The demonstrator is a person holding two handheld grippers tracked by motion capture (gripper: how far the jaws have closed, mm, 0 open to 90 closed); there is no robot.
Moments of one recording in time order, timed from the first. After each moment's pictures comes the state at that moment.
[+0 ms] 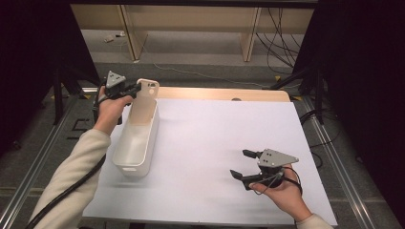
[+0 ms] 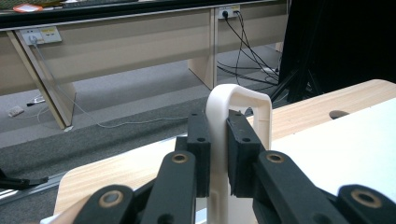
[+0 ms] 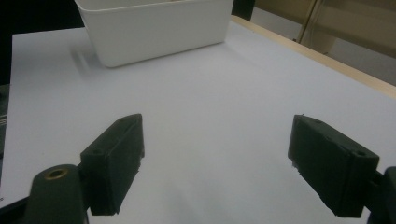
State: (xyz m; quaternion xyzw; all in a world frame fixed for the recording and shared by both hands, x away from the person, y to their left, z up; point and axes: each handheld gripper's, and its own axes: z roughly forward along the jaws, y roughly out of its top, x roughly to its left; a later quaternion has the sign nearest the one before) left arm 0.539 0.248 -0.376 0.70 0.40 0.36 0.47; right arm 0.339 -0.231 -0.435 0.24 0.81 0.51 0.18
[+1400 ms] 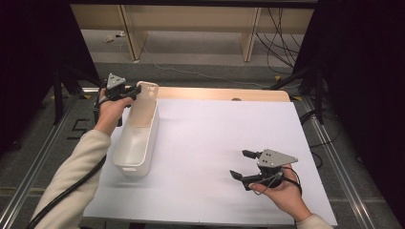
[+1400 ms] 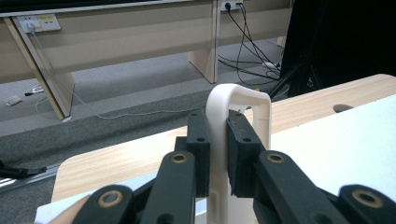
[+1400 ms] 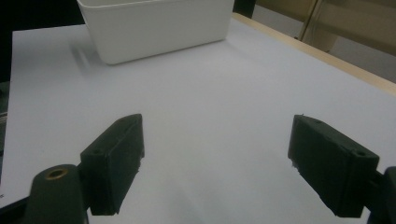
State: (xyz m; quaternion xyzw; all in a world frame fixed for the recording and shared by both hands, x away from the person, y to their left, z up) left arm 0.544 0.254 -0.385 0.71 0.39 0.36 0.46; right arm 0.340 -0.230 -0.437 0.23 0.81 0.51 0.18
